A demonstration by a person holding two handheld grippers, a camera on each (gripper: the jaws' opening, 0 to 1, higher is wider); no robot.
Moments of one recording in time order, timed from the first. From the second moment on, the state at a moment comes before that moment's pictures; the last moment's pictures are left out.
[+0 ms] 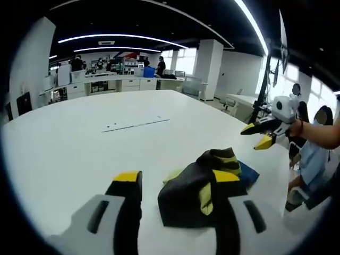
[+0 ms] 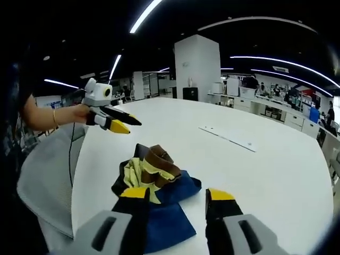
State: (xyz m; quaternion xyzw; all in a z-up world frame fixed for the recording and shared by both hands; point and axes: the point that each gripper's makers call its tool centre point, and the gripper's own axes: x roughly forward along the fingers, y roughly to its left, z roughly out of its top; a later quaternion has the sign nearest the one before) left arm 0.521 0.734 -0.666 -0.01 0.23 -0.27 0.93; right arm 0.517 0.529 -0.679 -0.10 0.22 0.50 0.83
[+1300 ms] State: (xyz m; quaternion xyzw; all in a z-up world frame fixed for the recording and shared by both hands) left arm 0.536 0.709 -0.747 0.00 0.32 -0.34 0.88; right arm 0.545 0.571 -0.744 -0.19 0.25 0.56 0.76
